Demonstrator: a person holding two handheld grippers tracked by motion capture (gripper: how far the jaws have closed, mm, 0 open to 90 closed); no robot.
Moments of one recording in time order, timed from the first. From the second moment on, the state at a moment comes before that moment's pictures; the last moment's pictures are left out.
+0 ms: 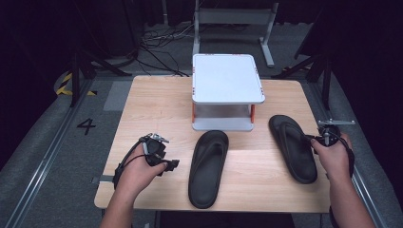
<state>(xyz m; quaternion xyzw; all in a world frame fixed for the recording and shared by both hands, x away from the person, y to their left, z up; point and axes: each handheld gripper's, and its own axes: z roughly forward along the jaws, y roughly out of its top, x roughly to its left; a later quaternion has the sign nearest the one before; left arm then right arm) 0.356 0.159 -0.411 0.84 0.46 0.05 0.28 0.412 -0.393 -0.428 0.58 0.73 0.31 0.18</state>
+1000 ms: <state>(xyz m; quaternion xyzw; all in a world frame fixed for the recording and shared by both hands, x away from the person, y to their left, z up) 0.357 0.126 -0.440 0.87 0.43 -0.04 0.23 0.372 -0.253 -0.427 0.47 0.82 0.32 0.10</state>
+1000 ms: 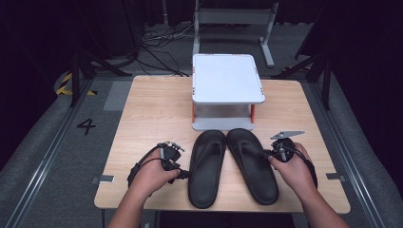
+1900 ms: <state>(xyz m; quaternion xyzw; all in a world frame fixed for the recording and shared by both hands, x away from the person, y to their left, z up) 0.369 0.115 -0.444 0.87 0.41 -0.04 0.26 0.367 -0.239 -0.444 0.50 0.78 0.38 -0.03</state>
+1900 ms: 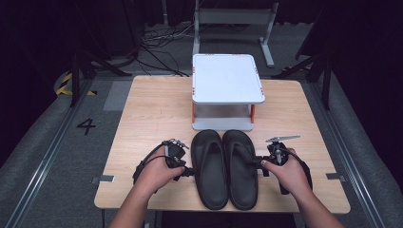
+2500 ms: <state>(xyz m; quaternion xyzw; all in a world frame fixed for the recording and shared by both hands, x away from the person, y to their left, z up) 0.378 0.110 -0.436 0.86 0.40 -0.01 0.31 0.355 -0.239 -0.433 0.46 0.80 0.37 0.05</state>
